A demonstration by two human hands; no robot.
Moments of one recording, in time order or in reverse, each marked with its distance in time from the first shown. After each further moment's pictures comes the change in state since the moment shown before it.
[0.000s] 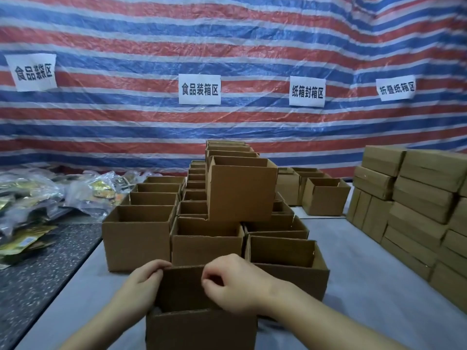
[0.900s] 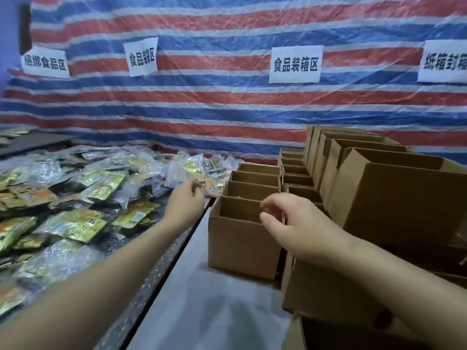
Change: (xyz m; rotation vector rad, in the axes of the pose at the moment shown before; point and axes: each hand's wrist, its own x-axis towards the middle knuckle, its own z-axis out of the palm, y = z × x) left_hand 0.205 -0.053 -0.161 0.238 0.558 0.142; right_hand 0.203 -0.049 0.000 -0.123 0.303 -0.139
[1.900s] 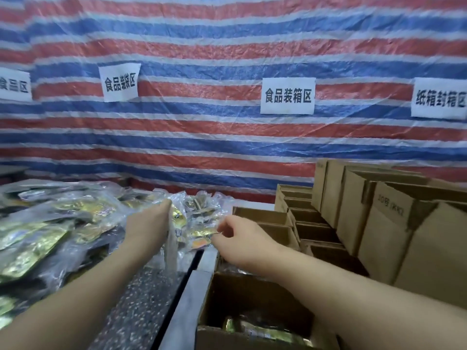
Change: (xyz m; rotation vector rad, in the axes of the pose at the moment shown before) left_hand 0.175 -0.087 0.031 0.724 0.093 0.300; right_hand 0.192 0.009 0.079 0.277 -0.134 0.175
